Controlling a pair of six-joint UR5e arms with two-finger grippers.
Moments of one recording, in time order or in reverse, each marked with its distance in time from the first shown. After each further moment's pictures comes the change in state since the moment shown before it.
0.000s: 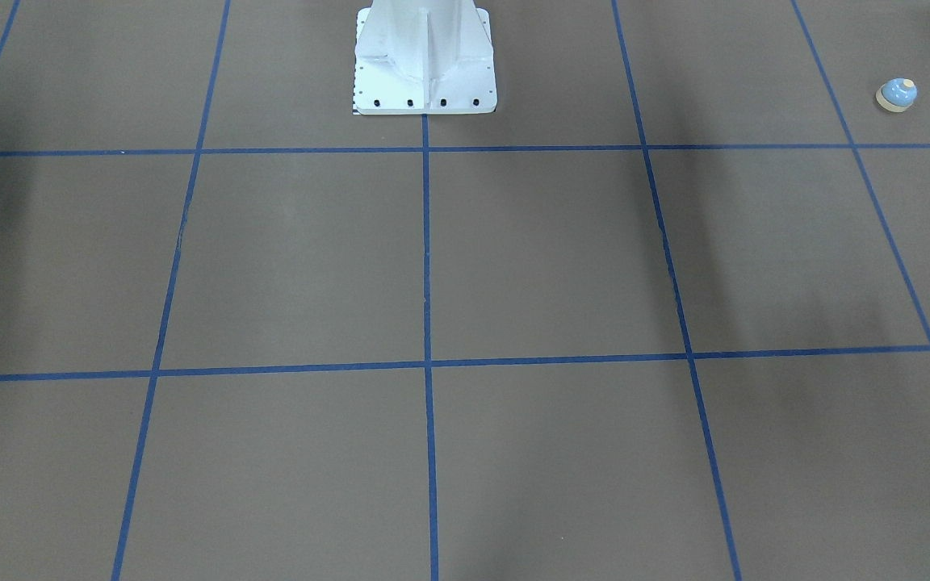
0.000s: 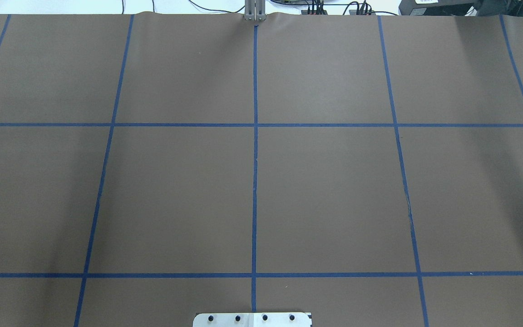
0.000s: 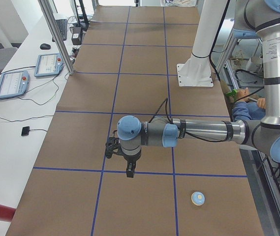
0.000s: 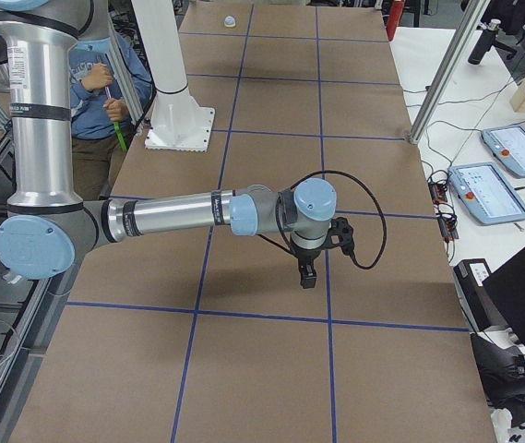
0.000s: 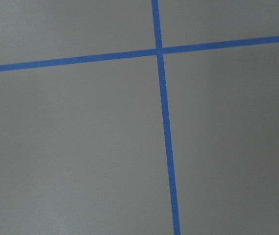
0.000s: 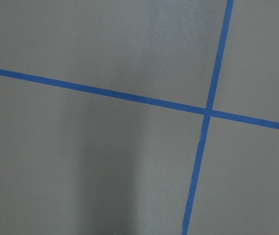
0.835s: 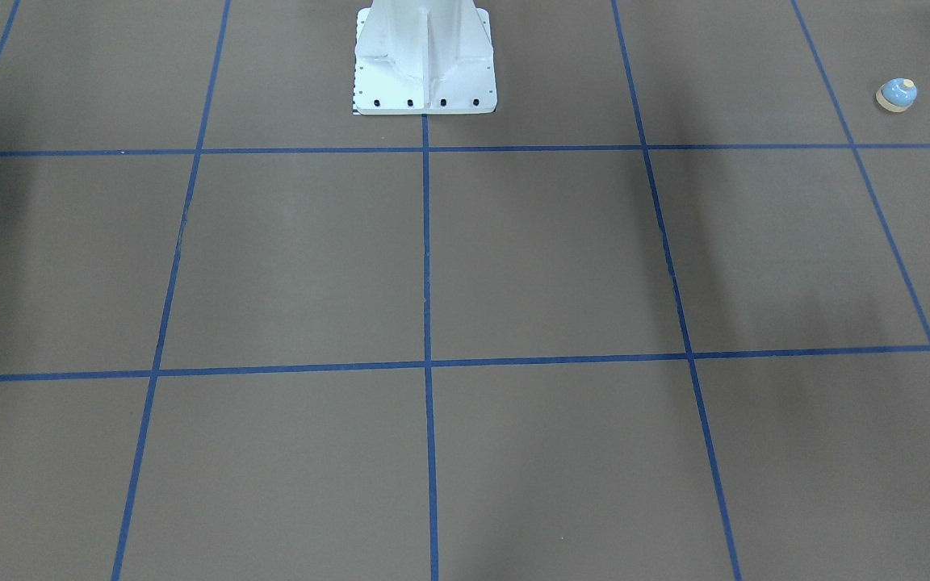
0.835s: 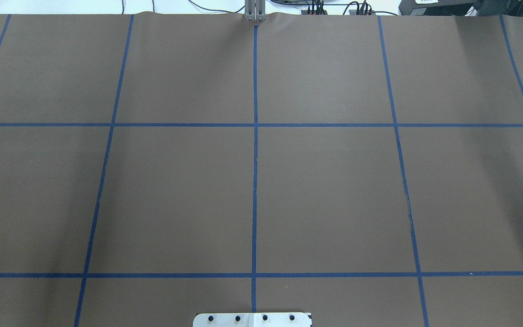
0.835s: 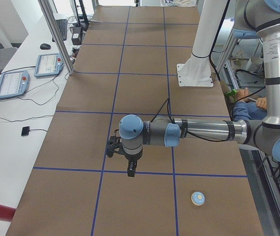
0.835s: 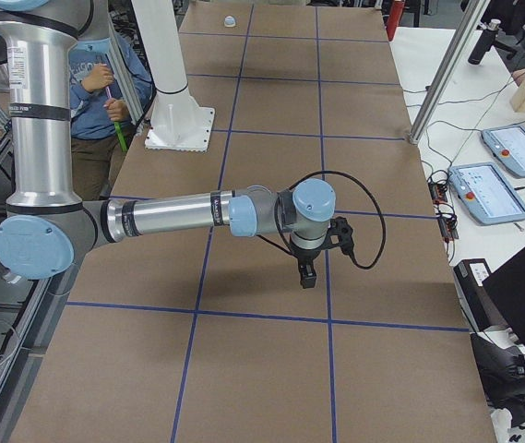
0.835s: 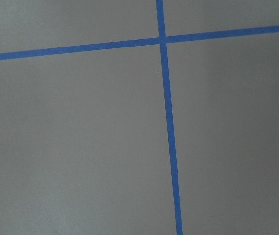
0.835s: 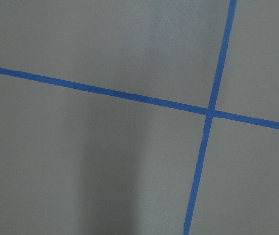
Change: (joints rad) left arm -0.001 0.011 -0.018 -0.008 0.000 0.001; right arm 0.000 -0.002 0.004 0.007 0.004 -0.002
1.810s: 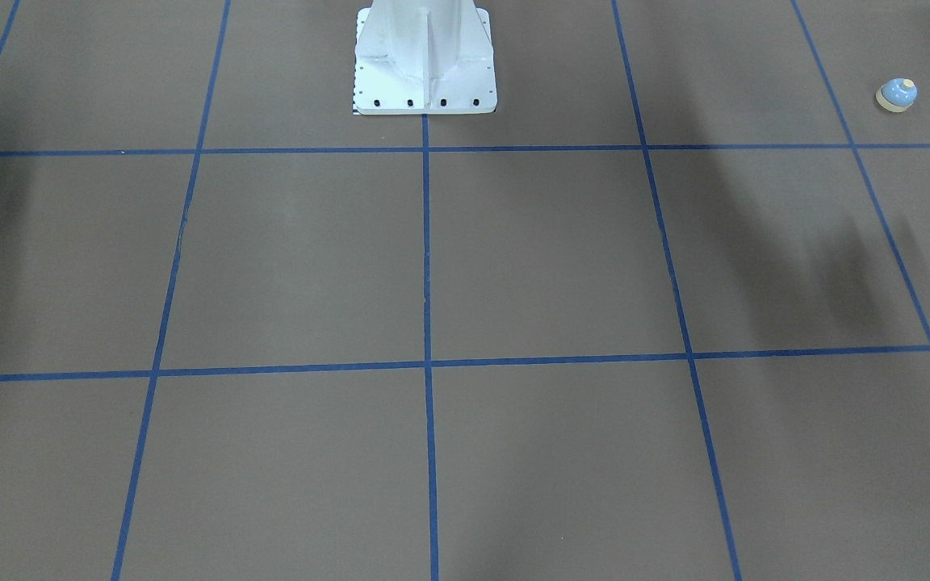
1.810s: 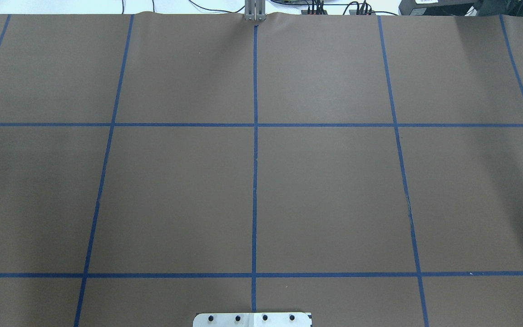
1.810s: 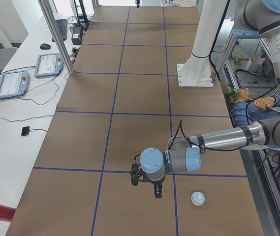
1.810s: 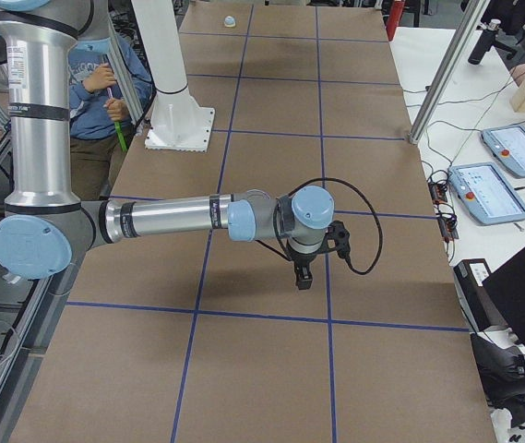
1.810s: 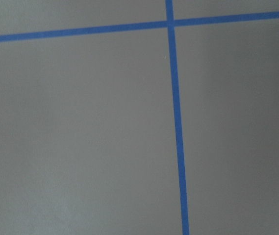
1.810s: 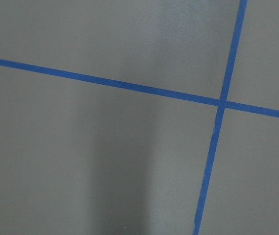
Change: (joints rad) left arm 0.021 0.180 0.133 -0.072 -0.073 -0.009; right arm -0.009 -0.011 -0.021 0.001 0.041 -0.011
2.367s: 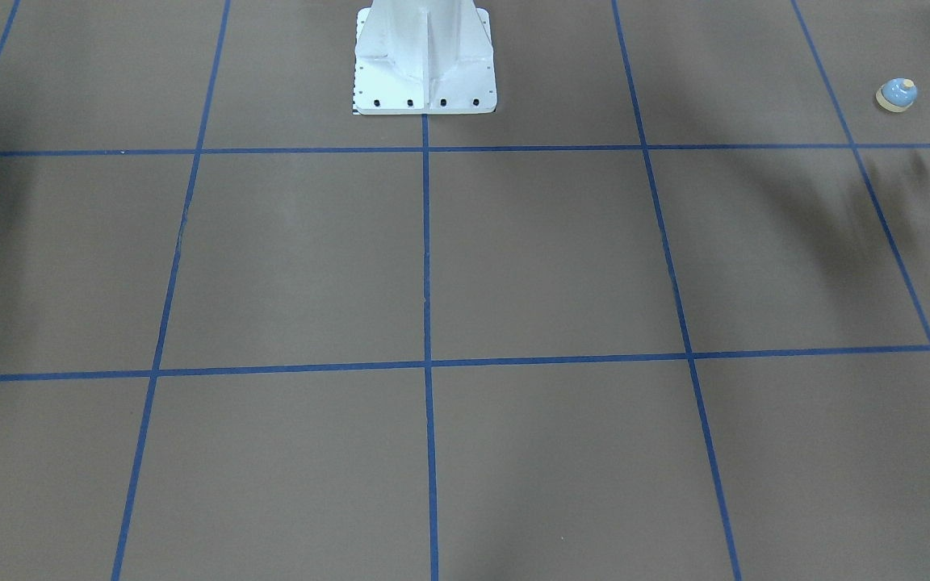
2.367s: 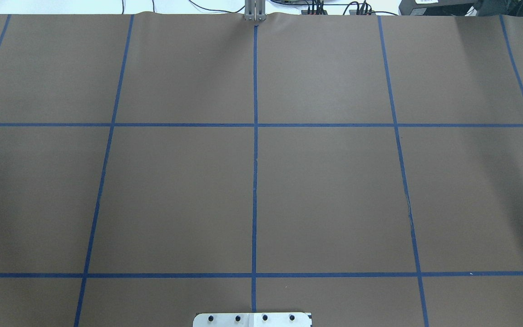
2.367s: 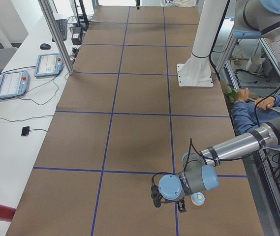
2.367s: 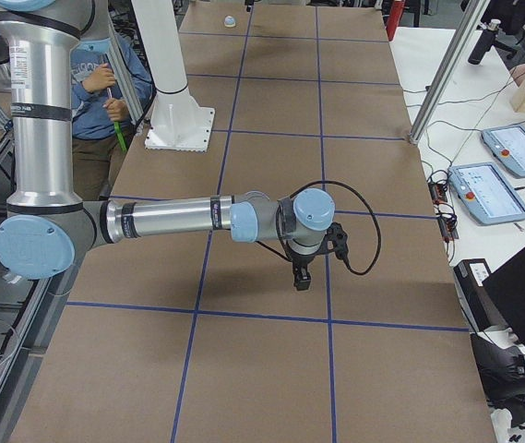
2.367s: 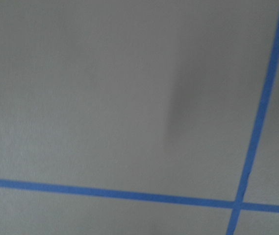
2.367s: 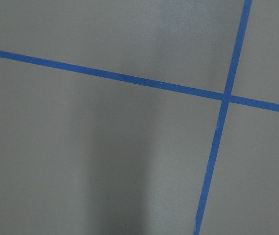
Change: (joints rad) left arm 0.013 0.075 0.128 0.001 -0.069 -0.002; right arm -0.041 0.000 -0.010 0.000 -0.007 -0.002
